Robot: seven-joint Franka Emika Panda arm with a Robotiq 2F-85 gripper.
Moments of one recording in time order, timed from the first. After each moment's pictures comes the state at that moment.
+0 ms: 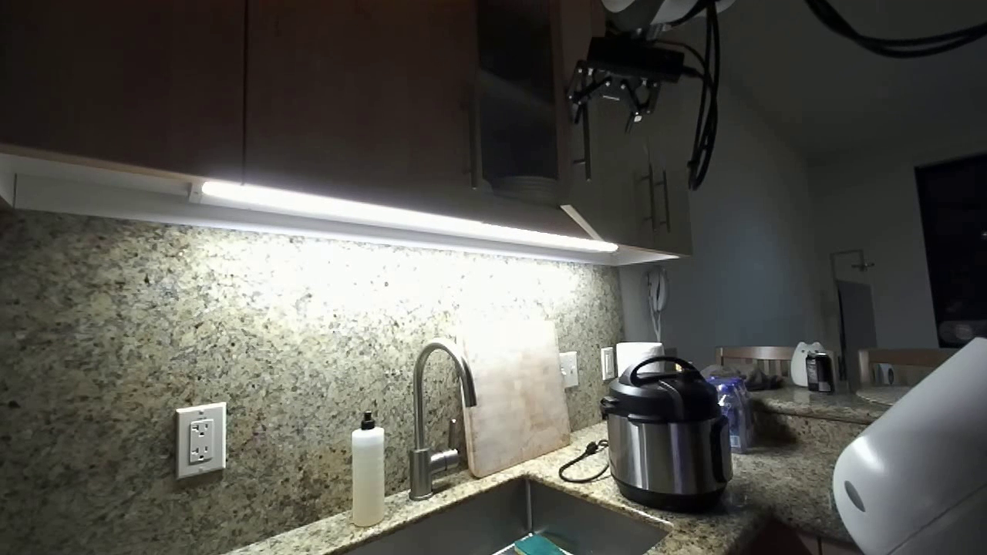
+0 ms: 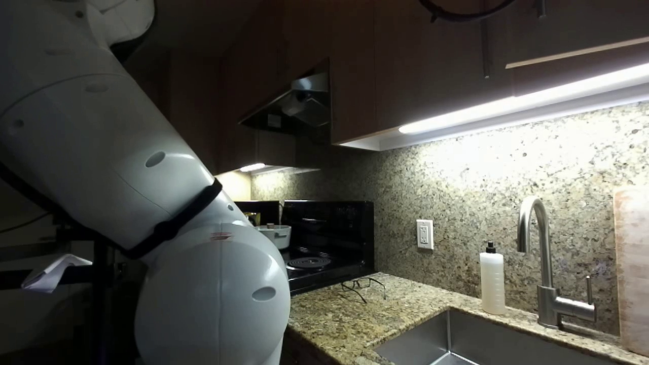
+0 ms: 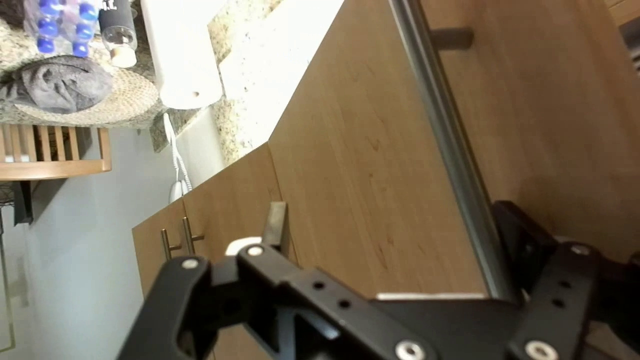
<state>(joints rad) -0.30 -0.66 -0.06 -1.85 -0.33 2.20 0.64</state>
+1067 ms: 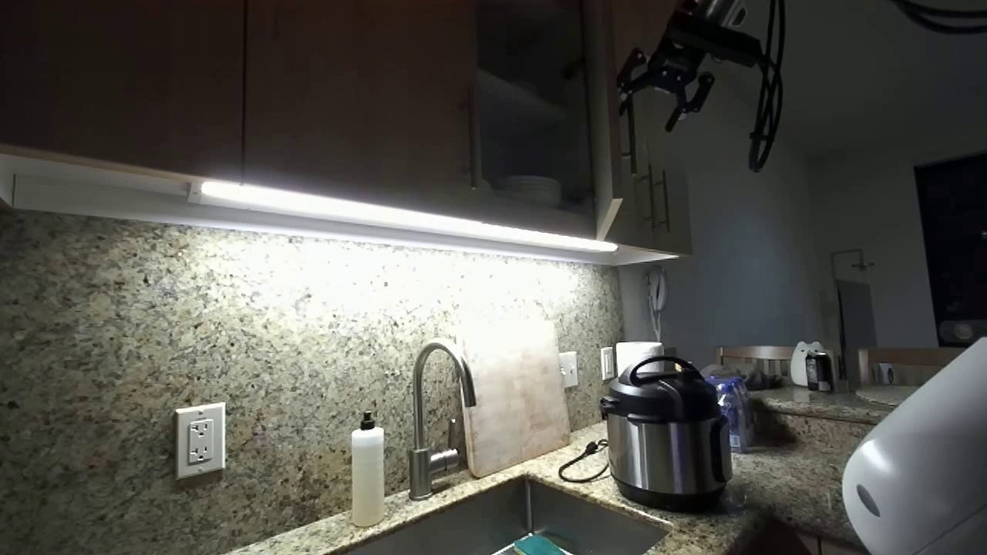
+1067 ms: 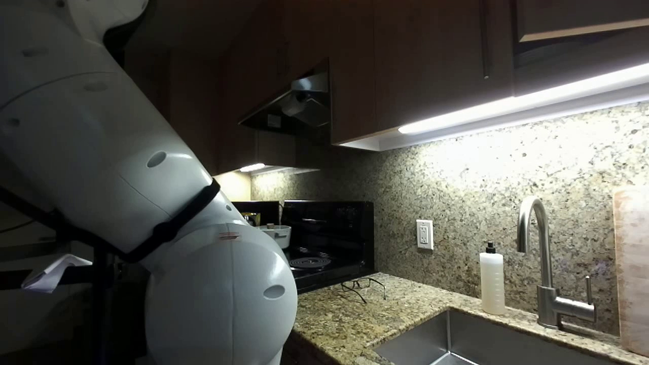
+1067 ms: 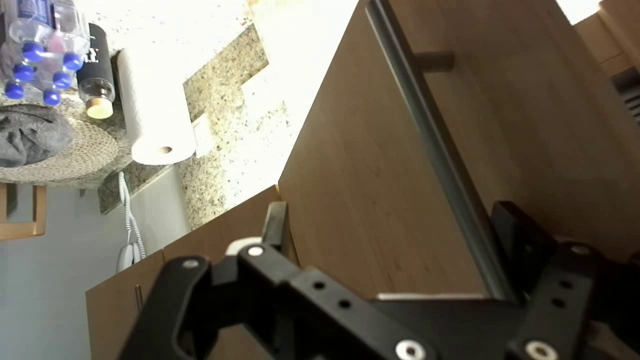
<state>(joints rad) -0.24 -0.67 -0.27 -1.72 -0.04 1.98 0.24</state>
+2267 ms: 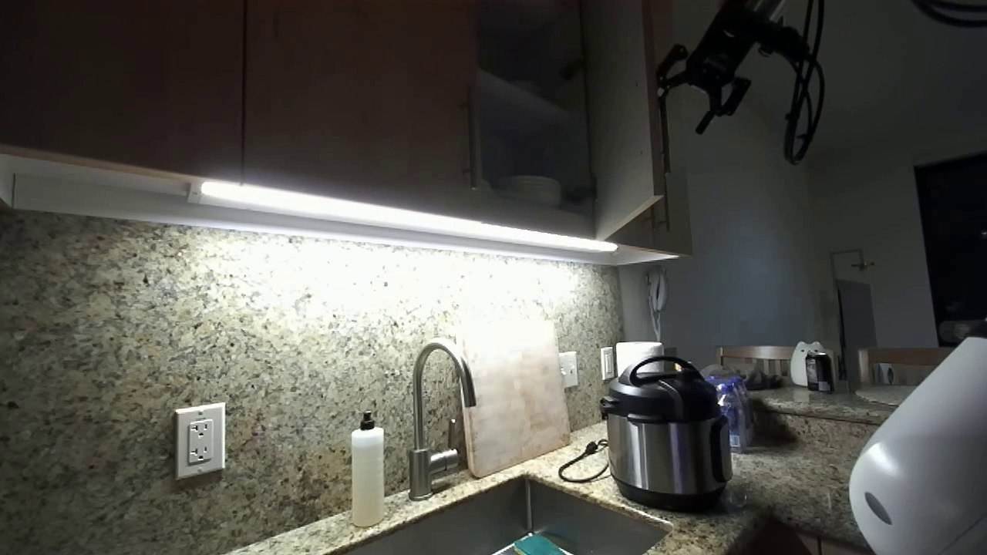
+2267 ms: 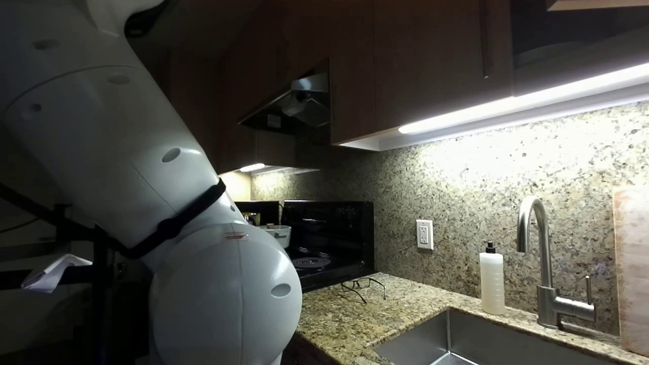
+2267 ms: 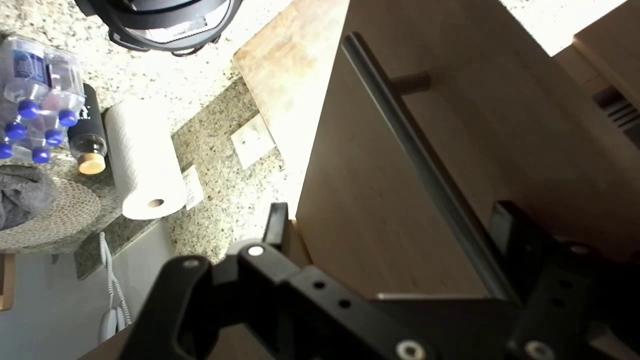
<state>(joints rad) -0.20 -0.59 -0.45 -1.54 0.13 1.74 0.08</state>
